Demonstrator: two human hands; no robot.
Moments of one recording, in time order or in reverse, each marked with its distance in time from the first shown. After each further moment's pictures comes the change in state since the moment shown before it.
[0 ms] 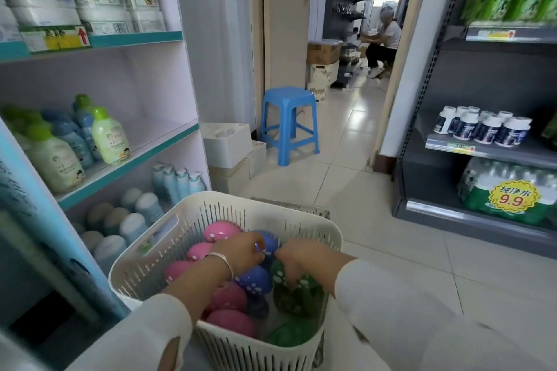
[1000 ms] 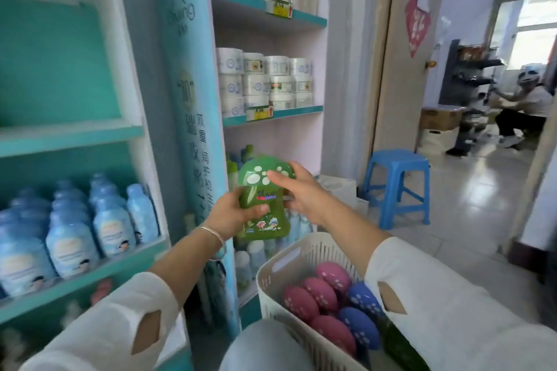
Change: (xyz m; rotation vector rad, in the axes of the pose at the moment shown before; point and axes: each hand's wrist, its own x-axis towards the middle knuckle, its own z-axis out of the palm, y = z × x) left_hand -0.184 -0.112 -0.137 -0.820 0.808 -0.124; right_hand -0.083 -0.178 -0.190 1.534 0.342 -0.841
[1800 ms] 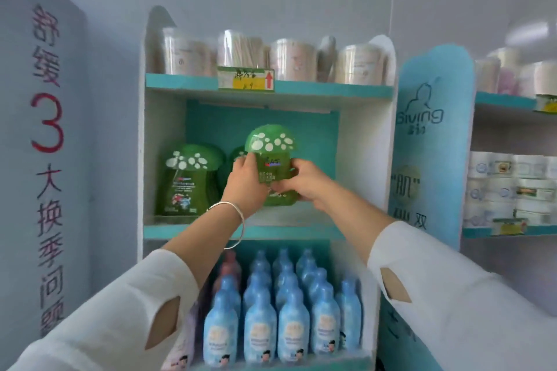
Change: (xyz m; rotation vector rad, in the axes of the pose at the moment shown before) left_hand -0.040 0.060 -0.362 0.646 0.780 -0.032; right_hand 0.145 -0.131 0.373 -0.341 -0.429 -0.279
